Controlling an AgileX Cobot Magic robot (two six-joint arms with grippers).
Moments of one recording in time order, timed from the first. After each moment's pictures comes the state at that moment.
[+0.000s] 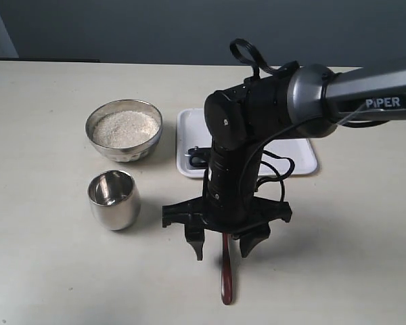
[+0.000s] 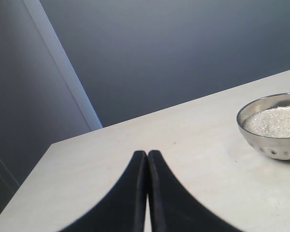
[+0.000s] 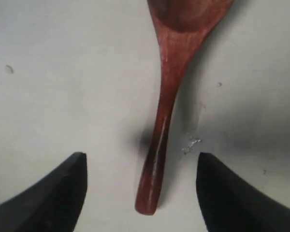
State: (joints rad) left arm -0.15 0.01 0.00 0.30 0.12 0.01; right arm 0.92 1.97 -1.21 0.22 0.99 0.53
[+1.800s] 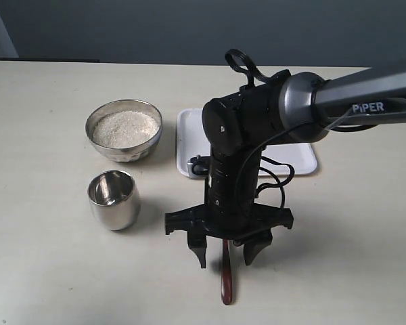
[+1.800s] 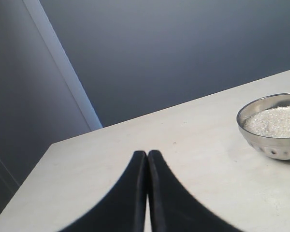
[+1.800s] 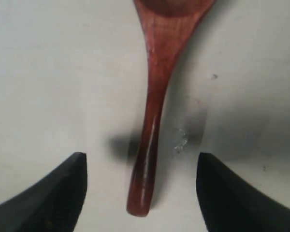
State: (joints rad) left arm -0.15 0.01 0.00 0.30 0.12 0.01; right arm 0.92 2.00 -1.21 0.22 1.02 0.54
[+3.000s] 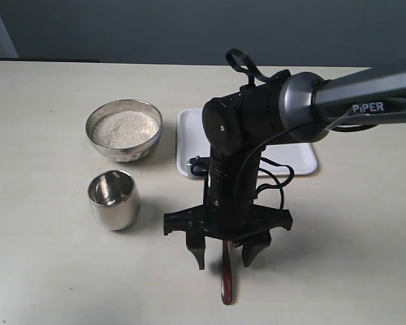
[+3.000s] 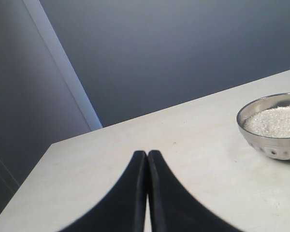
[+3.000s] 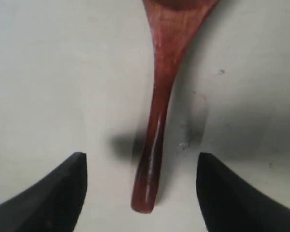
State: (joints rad) left arm -0.15 0.01 0.00 0.30 0.12 0.01; right arm 0.92 2.00 -1.21 0.24 1.02 0.53
